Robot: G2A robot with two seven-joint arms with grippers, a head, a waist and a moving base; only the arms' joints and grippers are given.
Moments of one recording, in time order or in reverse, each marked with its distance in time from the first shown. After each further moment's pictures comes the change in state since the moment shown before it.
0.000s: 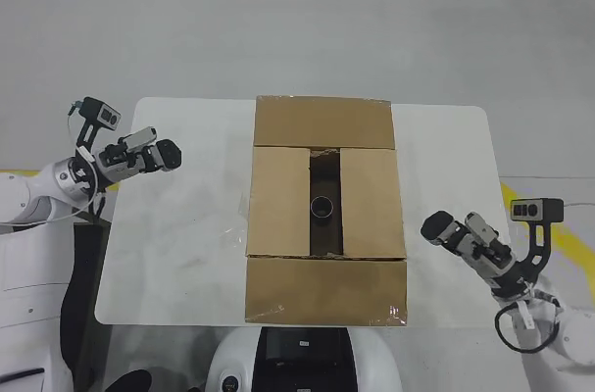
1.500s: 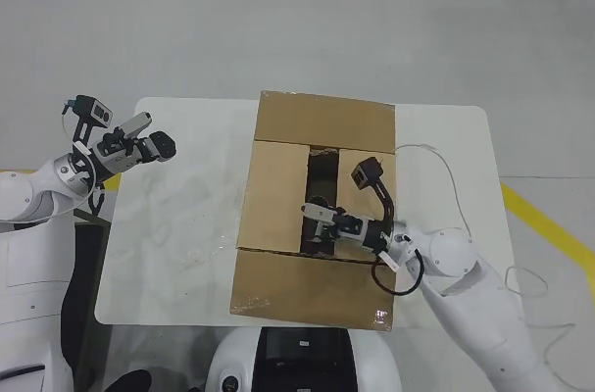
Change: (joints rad) left arm -0.013 0.001 0.011 0.031 0.025 0.024 0.088; right arm 0.586 -0.079 -0.607 0.273 -0.168 0.265 0.058
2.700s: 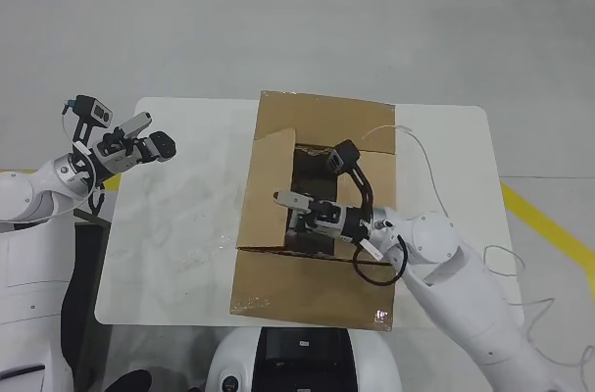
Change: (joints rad) left arm 0.000 0.000 0.000 0.000 0.000 0.000 0.000; right arm 0.140 -0.055 -0.129 -0.006 0.104 0.038 -0.064
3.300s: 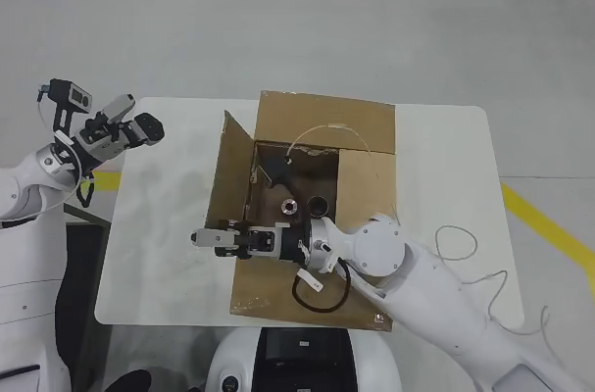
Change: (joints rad) left arm -0.013 0.010 -0.028 -0.053 -0.013 -0.028 0.082; right arm 0.154 -0.098 -0.272 0.014 -0.086 -0.075 -0.114
